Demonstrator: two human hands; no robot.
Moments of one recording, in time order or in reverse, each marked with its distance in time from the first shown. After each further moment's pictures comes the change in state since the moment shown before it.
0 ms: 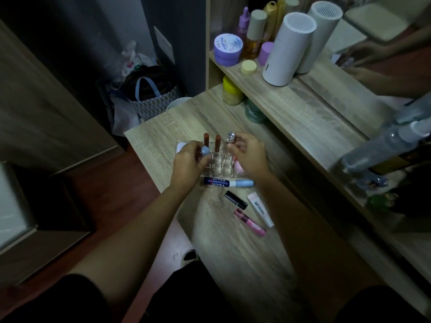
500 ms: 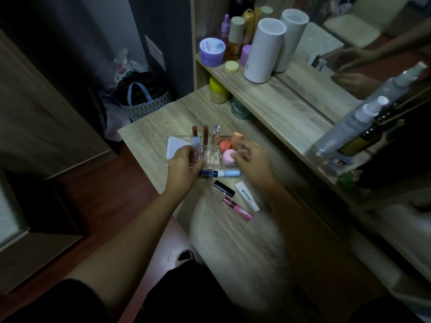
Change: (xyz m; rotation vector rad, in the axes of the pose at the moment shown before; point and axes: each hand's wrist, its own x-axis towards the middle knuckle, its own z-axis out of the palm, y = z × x) left_hand -0.044 0.013 0.004 0.013 0.014 0.030; right_hand -0.059 0.013 -0.039 -0.015 0.054 -0.058
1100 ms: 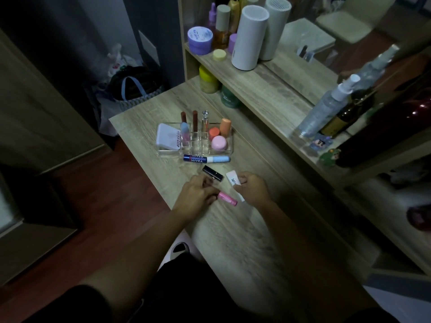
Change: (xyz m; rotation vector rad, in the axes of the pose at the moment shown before) left_hand -0.089 -0.015 0.049 0.419 -0.390 0.385; right_hand -0.080 0.062 0.000 -0.214 -0.188 0.350
